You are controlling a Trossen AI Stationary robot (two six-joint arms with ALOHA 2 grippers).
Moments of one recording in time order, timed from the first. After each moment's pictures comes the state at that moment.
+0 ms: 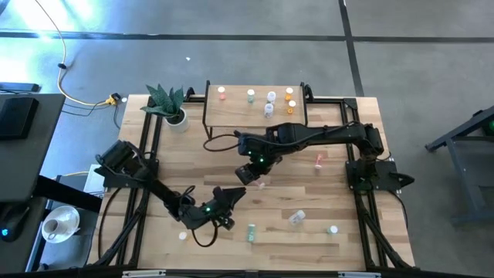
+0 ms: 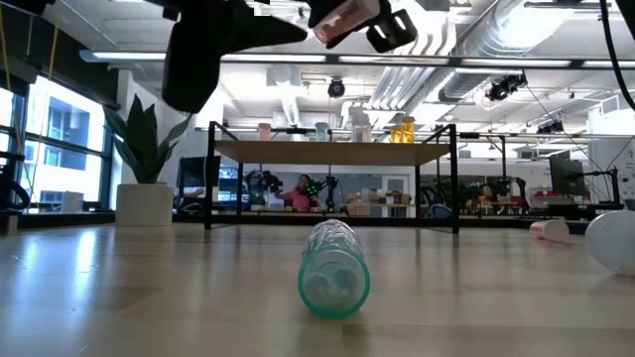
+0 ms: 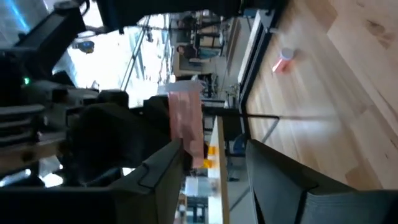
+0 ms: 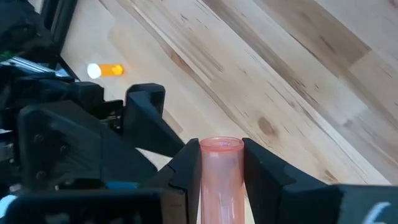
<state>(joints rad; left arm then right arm) -0.51 1.85 0.85 1.00 -1.18 1.49 0.06 1.93 1.93 -1.09 -0.24 0.96</state>
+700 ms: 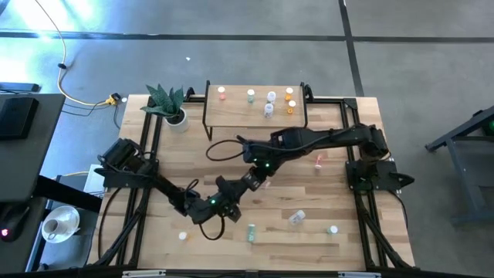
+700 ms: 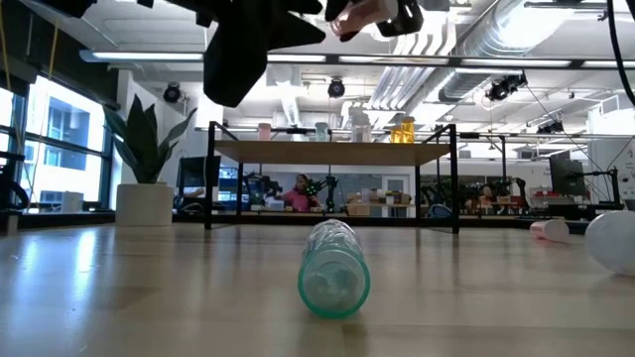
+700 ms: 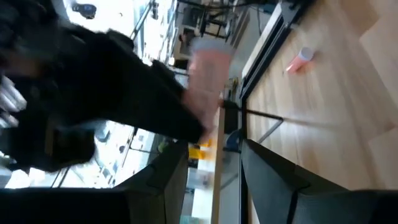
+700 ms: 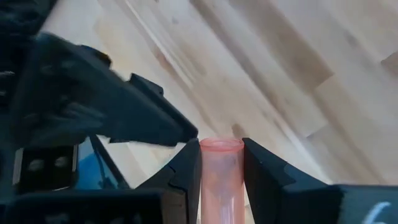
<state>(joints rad) -0.44 1.85 0.88 0.99 -1.17 1.34 0.12 1.89 1.93 -1.15 -0.09 0.84</state>
